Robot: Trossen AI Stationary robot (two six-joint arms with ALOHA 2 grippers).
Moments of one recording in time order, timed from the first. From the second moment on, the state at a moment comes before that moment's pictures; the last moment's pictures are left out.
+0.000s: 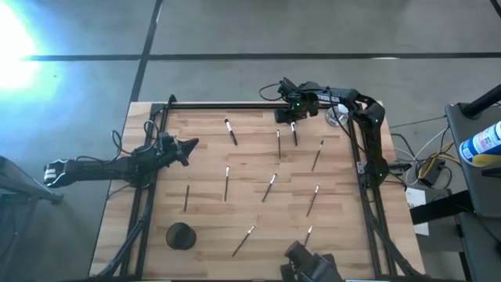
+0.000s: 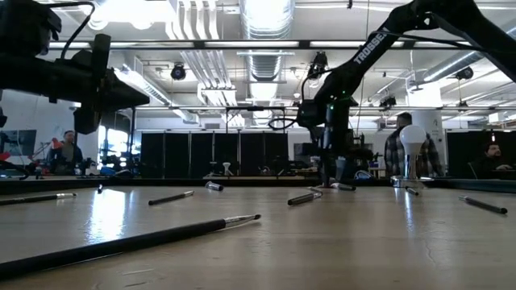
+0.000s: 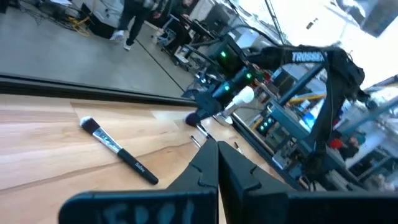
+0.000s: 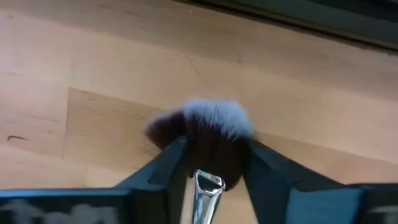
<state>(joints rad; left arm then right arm) 0.15 0.38 0.01 0.28 -0.46 -0.69 -0.77 2.09 1.47 -0.79 0.01 0.58</state>
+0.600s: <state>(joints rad) 0.15 0.38 0.07 0.37 -0.47 -0.95 -0.62 1.69 1.45 -0.59 -0.03 0.39</state>
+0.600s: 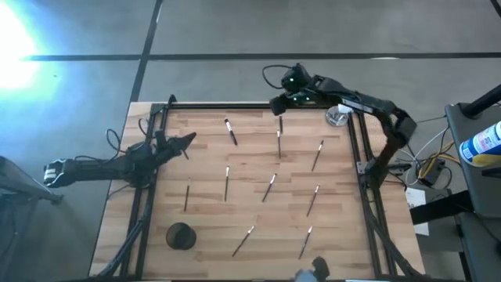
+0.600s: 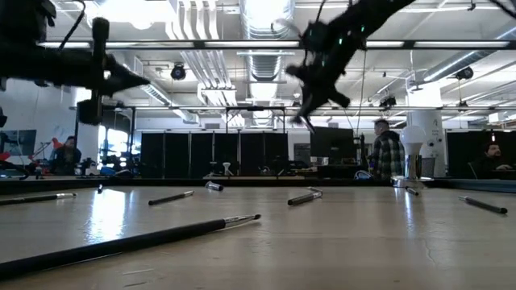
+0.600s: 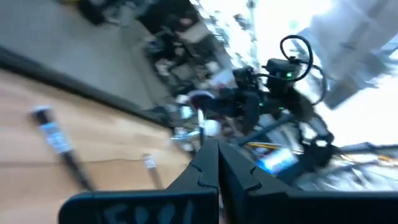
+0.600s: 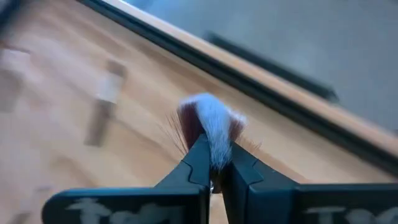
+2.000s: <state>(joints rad) 0.27 1.18 1.05 0.20 0.08 -0.61 -0.27 1.56 1.54 -0.09 -0.16 0.28</state>
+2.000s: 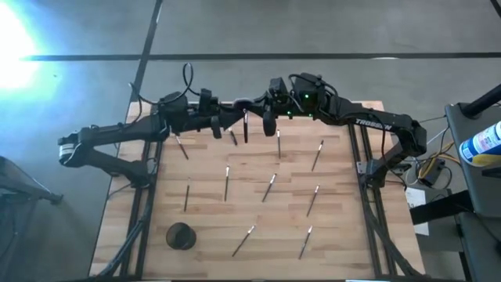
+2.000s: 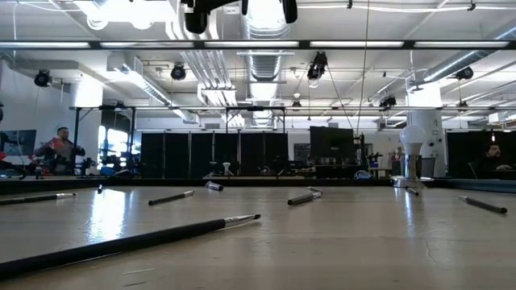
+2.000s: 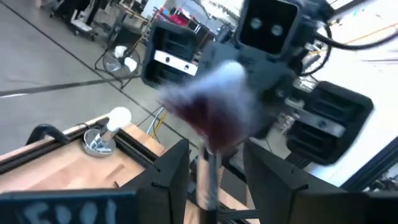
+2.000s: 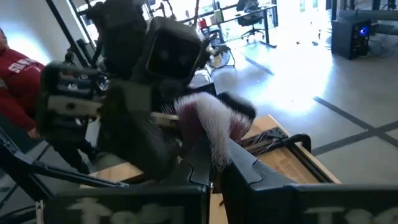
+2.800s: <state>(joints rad) 0.27 1.20 1.08 0.08 0.09 -0.60 -0.26 1.55 1.55 -0.08 -0.10 0.30</state>
